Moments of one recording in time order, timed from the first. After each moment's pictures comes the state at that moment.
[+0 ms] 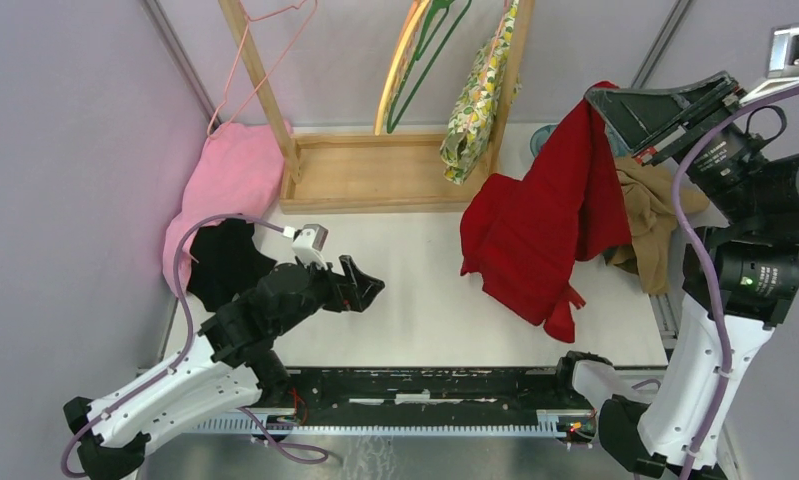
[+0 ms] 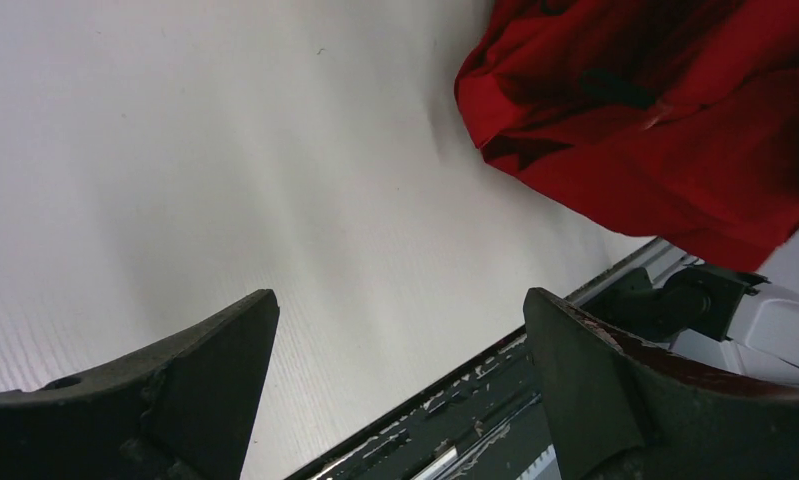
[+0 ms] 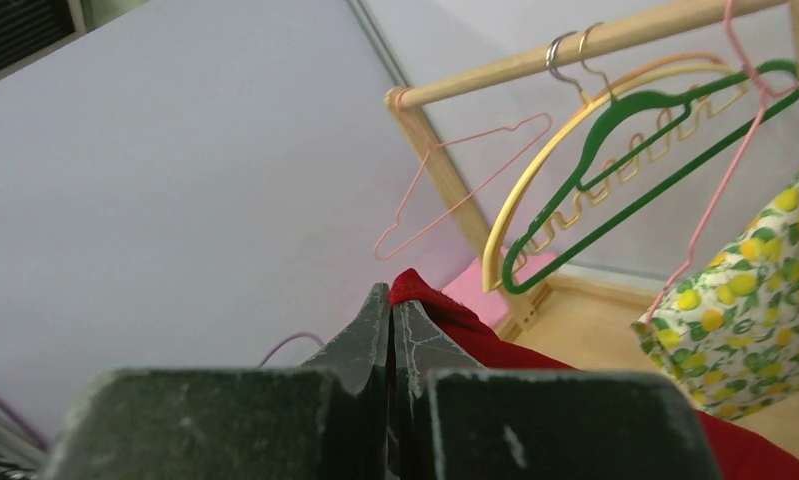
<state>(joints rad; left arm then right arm) -0.91 0.59 0.63 -0.45 -0.22 -0.71 -0.22 1.07 1.94 -0.36 -0.82 0.94</state>
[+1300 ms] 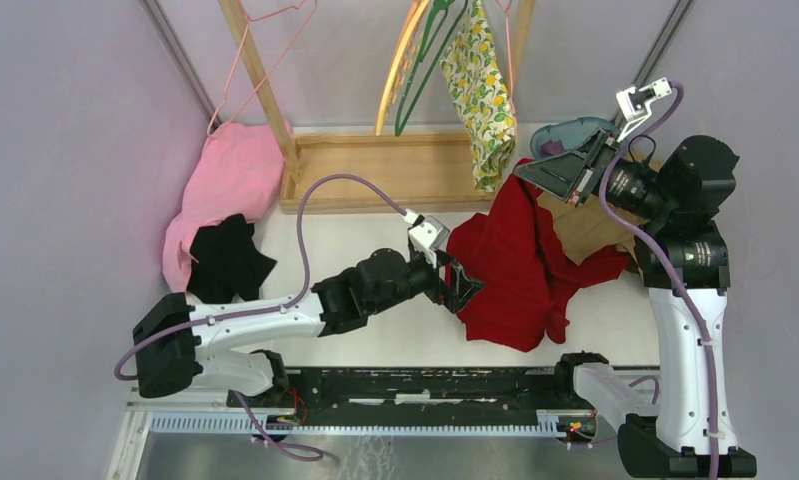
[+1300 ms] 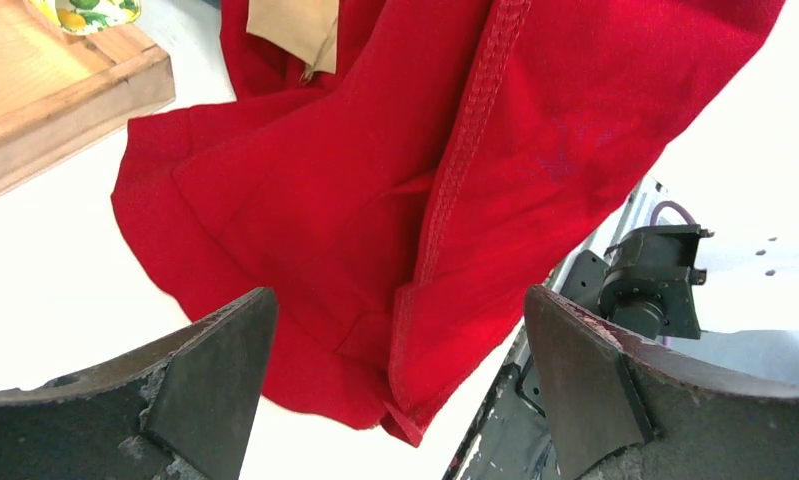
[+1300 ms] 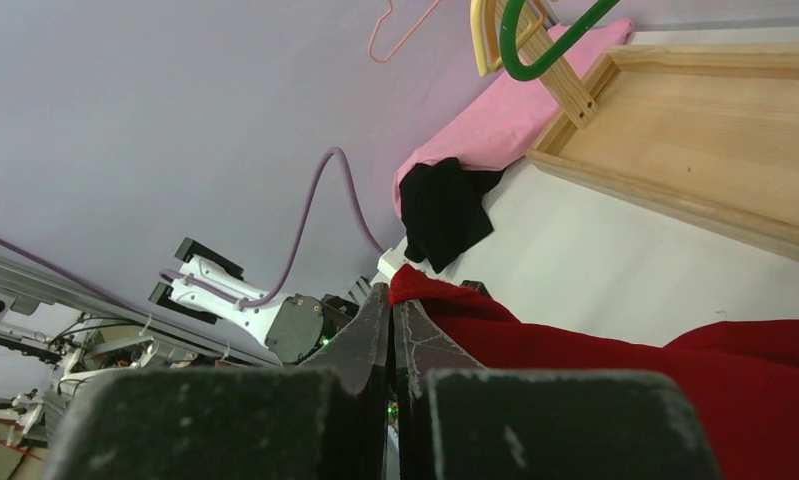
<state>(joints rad) -1.17 1.26 0.81 0.29 -0.15 -0.37 0.01 0.97 1.44 -0.42 -0.94 0.79</state>
